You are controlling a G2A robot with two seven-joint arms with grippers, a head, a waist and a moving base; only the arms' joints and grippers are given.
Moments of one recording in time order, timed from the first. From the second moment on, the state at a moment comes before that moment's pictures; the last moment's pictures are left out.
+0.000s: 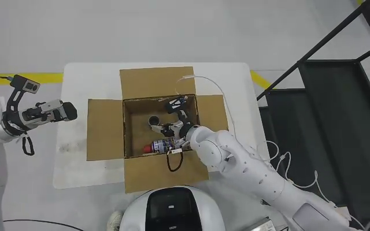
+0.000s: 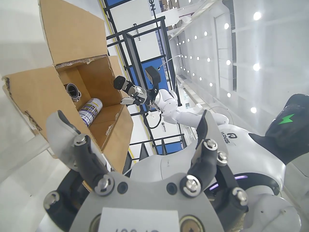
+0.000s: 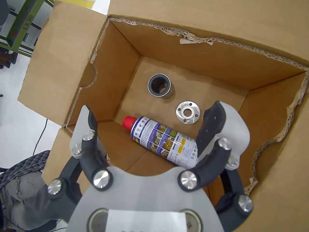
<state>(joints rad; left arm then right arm) 1.04 -0.92 -1.68 -1.25 -0.55 -0.28 -1.54 -1.05 -1.16 0.76 -1.79 -0.73 0.31 0.58</state>
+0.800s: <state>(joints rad) 1.13 -0.90 -1.75 -1.29 -0.50 -0.25 -1.48 -0.69 -1.41 0.46 -1.28 -0.70 0.35 0.67</state>
